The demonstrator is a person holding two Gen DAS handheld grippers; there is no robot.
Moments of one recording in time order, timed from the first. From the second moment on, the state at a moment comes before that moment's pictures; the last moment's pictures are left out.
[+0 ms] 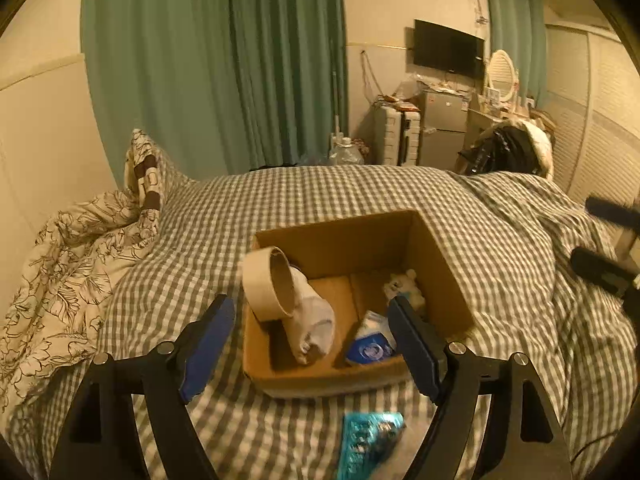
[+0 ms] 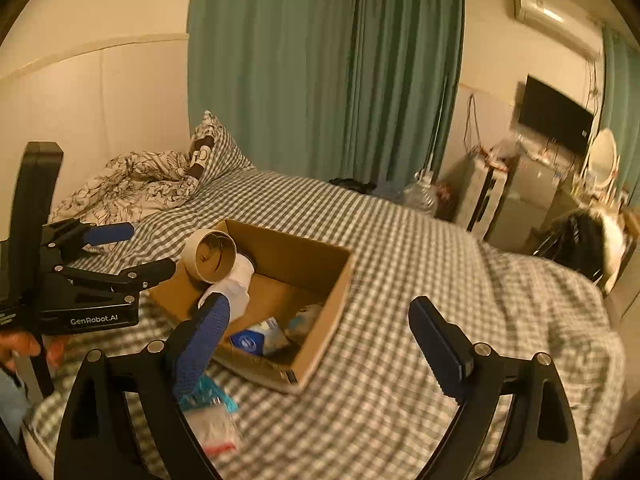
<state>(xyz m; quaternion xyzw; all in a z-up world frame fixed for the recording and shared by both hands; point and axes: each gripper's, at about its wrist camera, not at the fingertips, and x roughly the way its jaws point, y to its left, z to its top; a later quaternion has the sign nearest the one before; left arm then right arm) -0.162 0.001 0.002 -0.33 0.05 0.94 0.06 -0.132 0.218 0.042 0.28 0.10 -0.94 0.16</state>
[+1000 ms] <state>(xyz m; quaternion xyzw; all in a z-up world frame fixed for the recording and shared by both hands) -0.095 0.046 -0.130 -0.43 0.05 0.89 0.11 -0.051 0.266 -0.083 0.40 0.02 -0.91 0.11</state>
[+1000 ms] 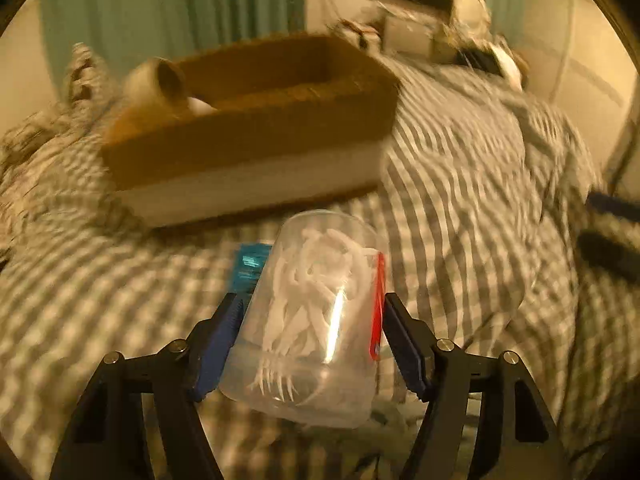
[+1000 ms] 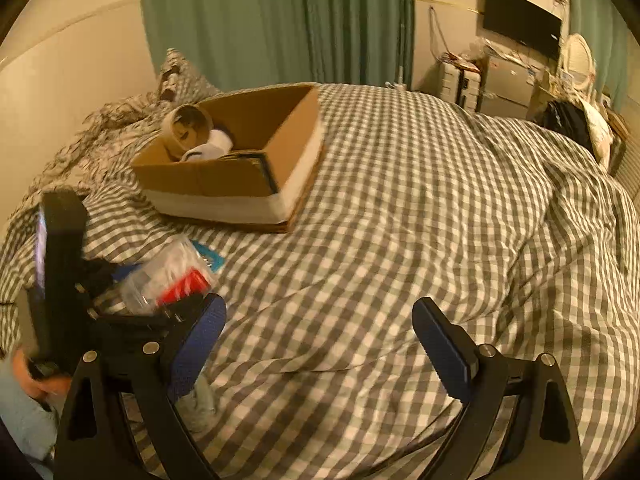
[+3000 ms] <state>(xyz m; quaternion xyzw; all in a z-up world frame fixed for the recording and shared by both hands) -0.222 -0.008 0.016 -0.33 0.01 0.94 0.07 -0.201 0.180 0.037 0.33 0.01 -0.91 0.24</state>
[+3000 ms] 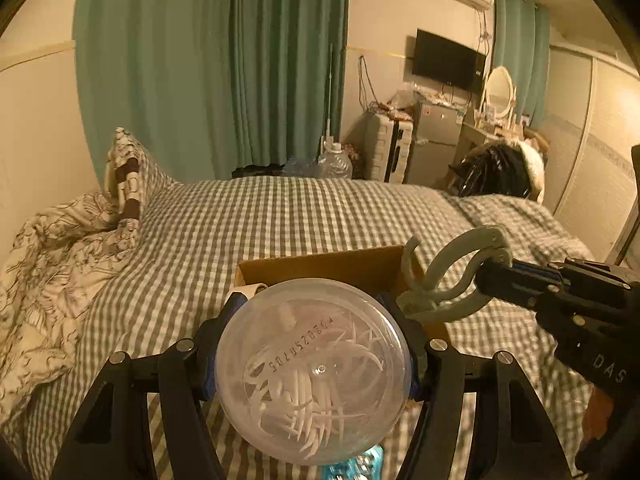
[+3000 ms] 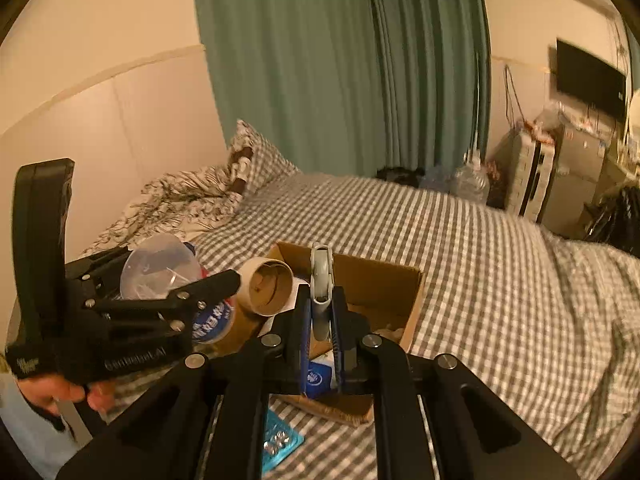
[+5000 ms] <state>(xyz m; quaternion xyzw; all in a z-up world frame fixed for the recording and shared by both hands) -0.003 0.062 -0.130 -0.47 0.10 0.86 0.17 -0.019 0.274 -0.085 0.43 0.03 -0.90 0.07</state>
